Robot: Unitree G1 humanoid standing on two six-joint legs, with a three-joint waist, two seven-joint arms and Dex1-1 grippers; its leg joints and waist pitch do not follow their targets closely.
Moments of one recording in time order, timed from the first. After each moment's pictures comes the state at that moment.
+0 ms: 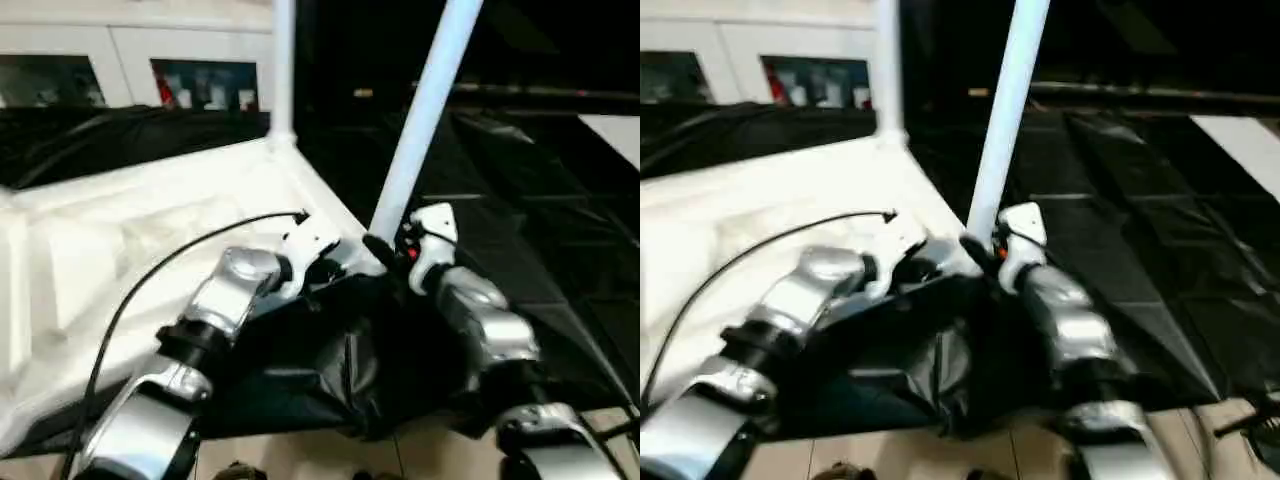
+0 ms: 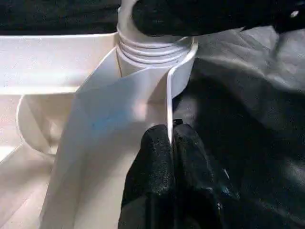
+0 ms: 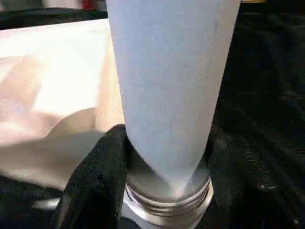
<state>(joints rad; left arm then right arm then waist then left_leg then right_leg) -0.71 0.13 -0.27 0.65 0.11 0.34 -0.73 -0.56 -0.05 -0.03 0.63 0.12 0.15 0.34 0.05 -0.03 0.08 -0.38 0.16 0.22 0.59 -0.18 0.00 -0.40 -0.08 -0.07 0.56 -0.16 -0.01</state>
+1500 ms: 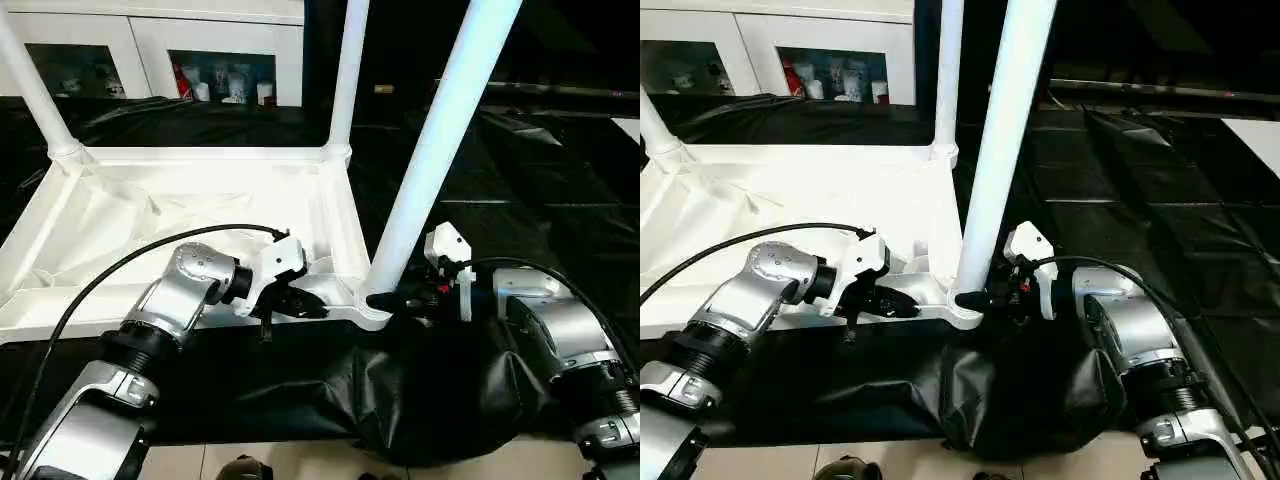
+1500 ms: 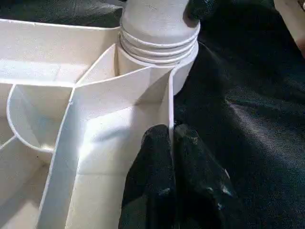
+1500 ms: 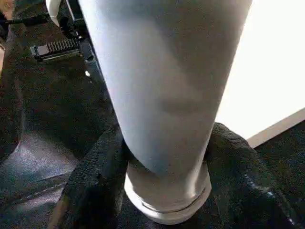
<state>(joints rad) -0.64 0.38 -0.31 0.56 -0.01 0.17 -1.29 -0.46 -0.45 0.17 0.35 0.22 0.26 1.17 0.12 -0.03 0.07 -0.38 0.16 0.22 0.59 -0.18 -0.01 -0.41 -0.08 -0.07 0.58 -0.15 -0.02</state>
